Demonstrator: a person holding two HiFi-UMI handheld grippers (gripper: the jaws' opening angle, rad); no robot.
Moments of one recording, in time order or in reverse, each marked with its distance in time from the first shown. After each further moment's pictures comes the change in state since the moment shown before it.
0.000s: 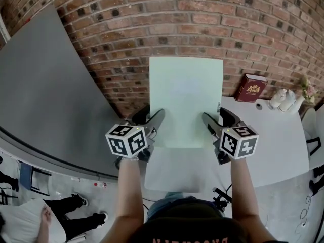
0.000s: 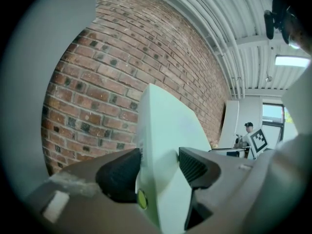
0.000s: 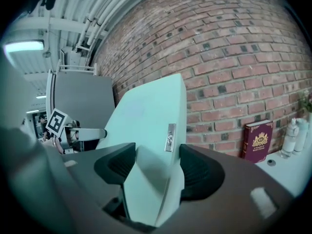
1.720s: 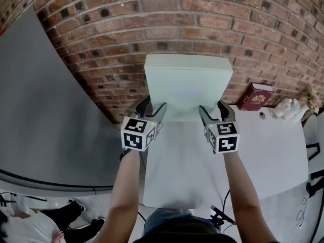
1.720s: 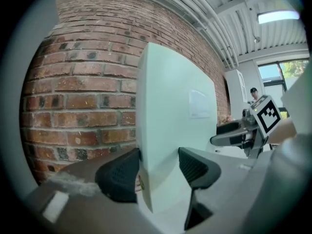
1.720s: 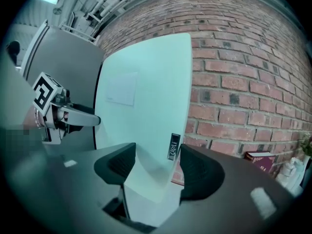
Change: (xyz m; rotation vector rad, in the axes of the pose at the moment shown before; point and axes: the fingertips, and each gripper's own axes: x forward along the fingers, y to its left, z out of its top) left arm 0.116 0.080 0.013 0.334 0.034 0.084; right arm 0.127 -0.066 0.009 -0.276 -0.005 -0.205
